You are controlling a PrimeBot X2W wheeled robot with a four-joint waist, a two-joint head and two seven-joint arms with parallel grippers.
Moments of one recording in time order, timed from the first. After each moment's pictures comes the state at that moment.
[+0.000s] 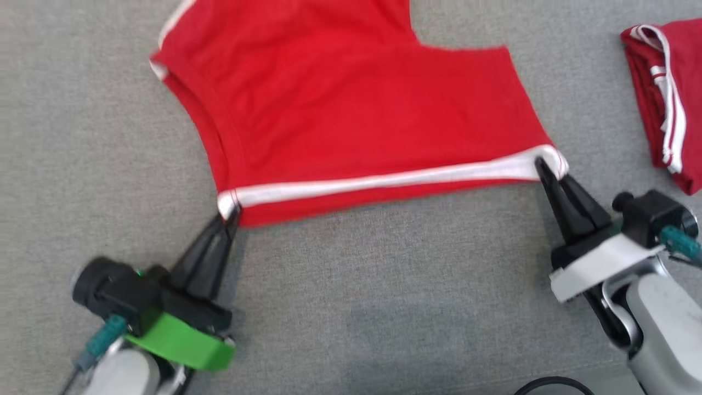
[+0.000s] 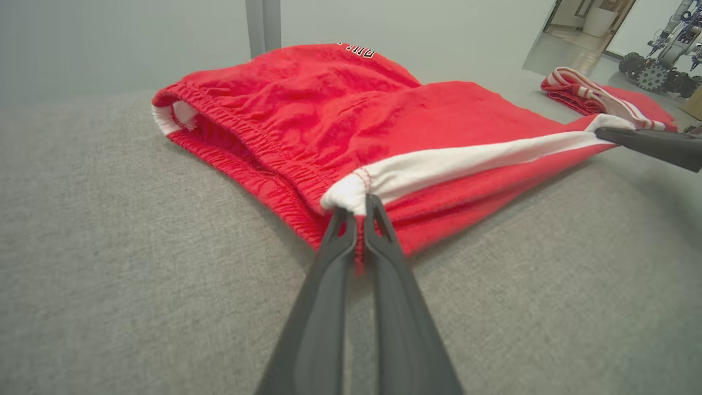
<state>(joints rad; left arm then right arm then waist) -0.24 0.45 -0.45 -0.02 -0.45 -0.07 -0.26 -0.35 -0.41 0.32 0.19 0.41 0.13 -0.25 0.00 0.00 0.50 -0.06</state>
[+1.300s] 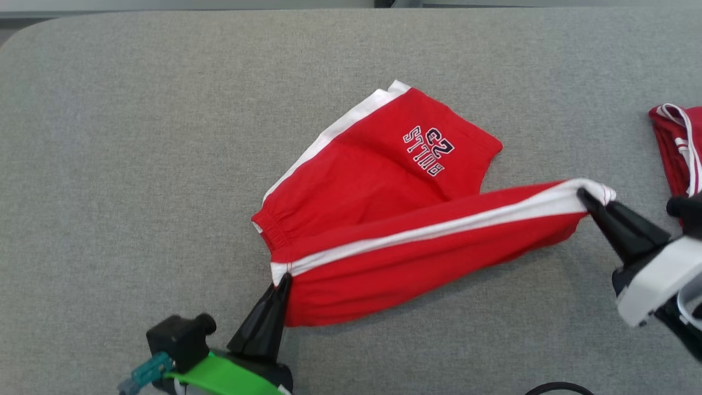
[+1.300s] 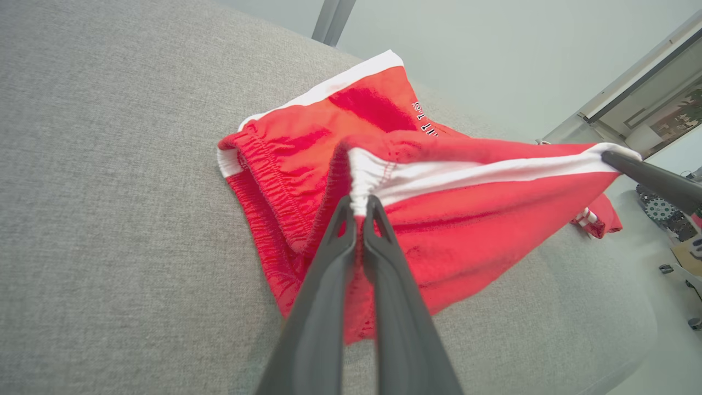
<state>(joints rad) 0.12 0.16 -0.35 -0.15 -0.56 -0.07 -0.02 -0.04 -0.60 0.16 -0.22 0.58 0.13 0.18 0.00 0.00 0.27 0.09</state>
